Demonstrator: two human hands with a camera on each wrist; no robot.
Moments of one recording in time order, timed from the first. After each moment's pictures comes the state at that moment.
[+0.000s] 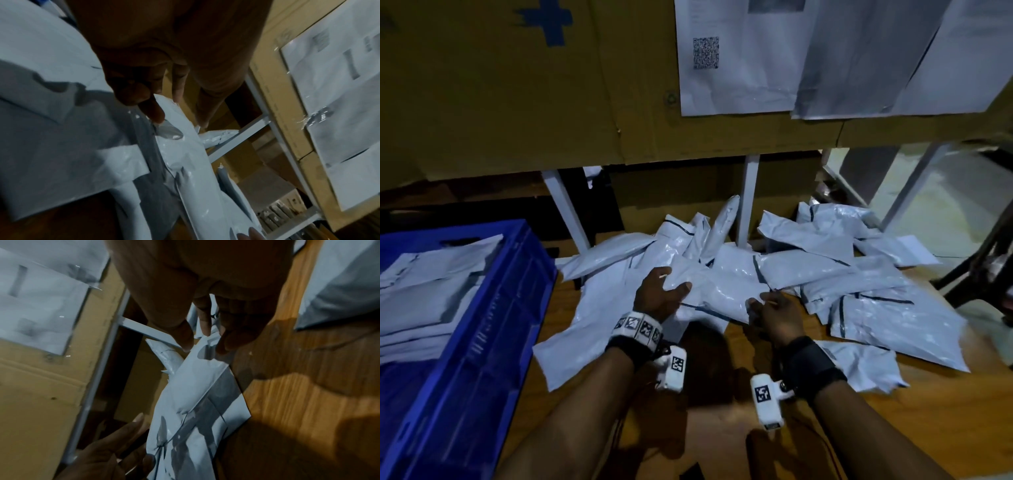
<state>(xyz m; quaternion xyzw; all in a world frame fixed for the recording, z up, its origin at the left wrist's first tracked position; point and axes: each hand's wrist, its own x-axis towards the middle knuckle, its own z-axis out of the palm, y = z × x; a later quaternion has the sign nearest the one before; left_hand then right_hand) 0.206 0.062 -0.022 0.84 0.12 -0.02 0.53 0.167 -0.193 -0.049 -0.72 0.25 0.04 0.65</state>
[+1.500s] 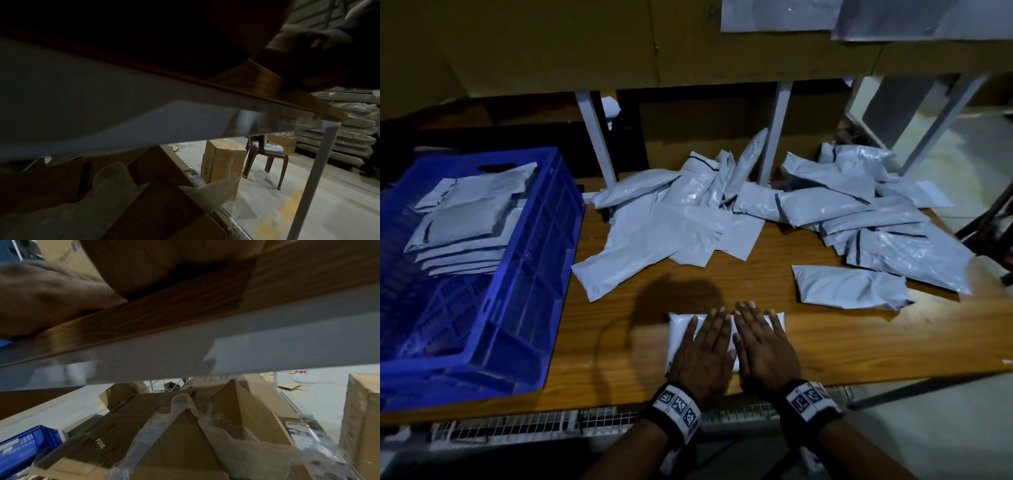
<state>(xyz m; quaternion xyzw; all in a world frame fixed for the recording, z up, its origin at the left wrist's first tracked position) -0.043 0.048 -0.133 0.97 -0.22 0.02 0.04 -0.035 -0.126 -0.141 -0.97 -0.20 -0.12 0.12</state>
